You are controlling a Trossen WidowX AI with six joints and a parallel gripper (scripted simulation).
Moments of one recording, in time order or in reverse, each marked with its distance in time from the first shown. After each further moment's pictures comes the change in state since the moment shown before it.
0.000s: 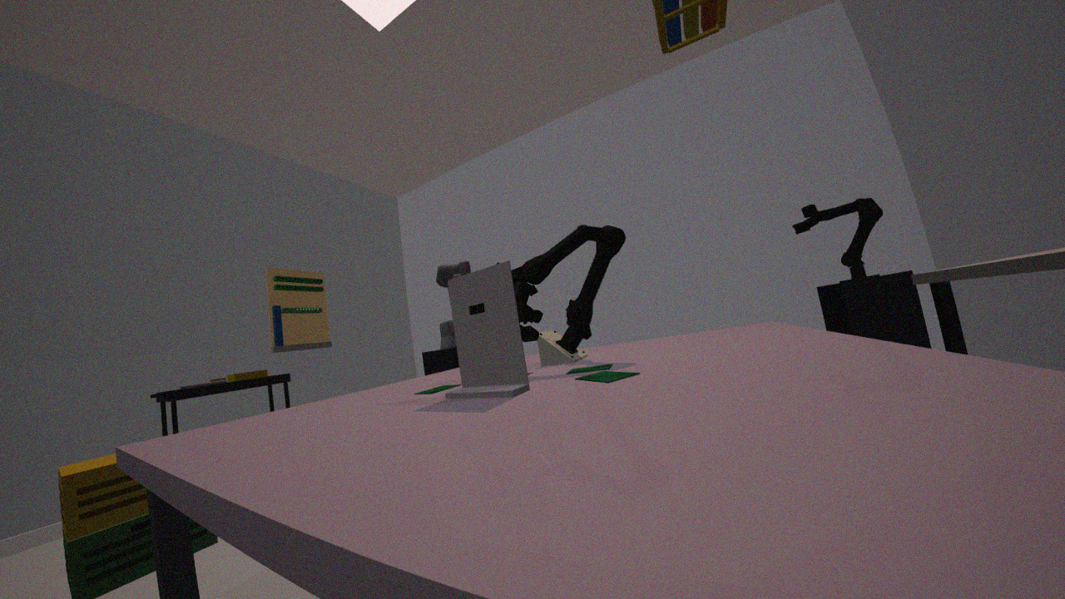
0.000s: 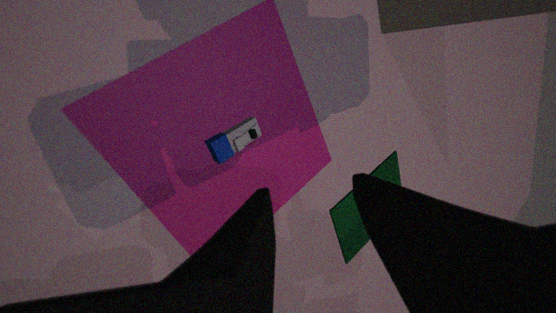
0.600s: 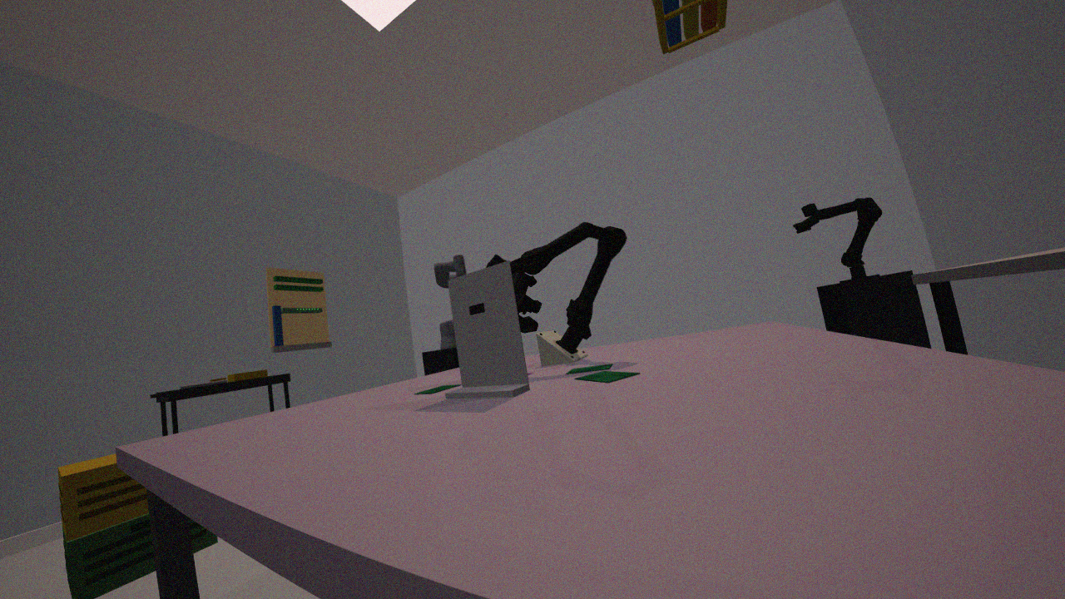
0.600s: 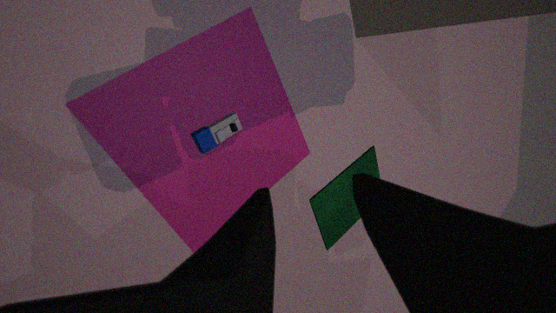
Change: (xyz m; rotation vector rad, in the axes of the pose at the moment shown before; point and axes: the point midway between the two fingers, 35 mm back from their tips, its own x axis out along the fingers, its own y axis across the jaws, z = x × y) arm -0.023 -0.014 0.000 0.000 0.000 0.000
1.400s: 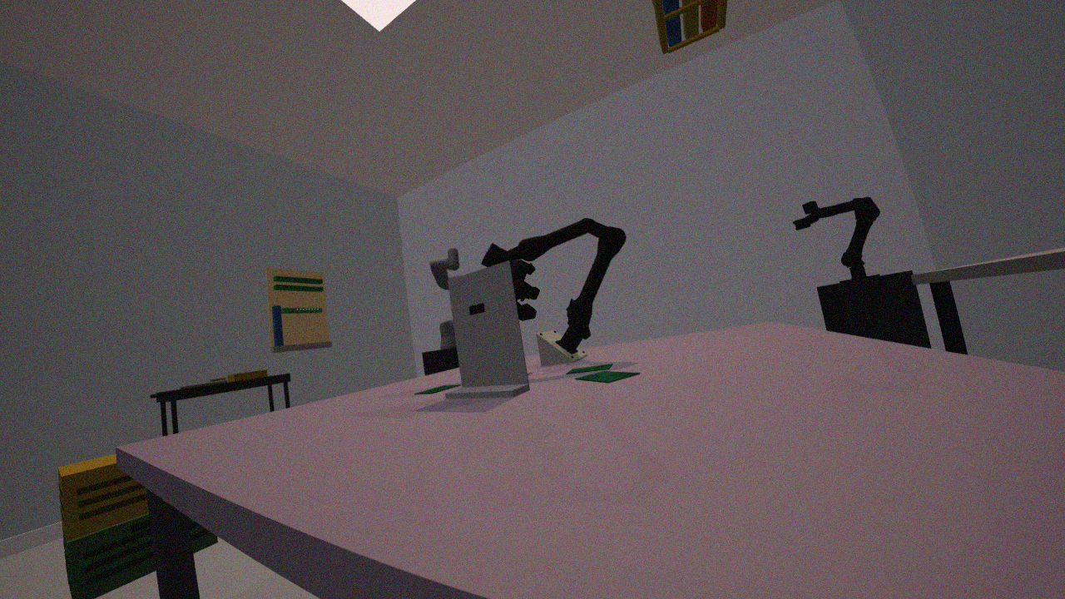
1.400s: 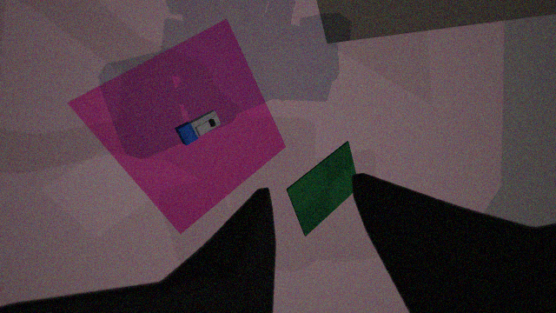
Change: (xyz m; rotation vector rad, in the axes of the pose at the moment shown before) arm -0.030 -0.020 0.001 0.004 -0.003 0.003
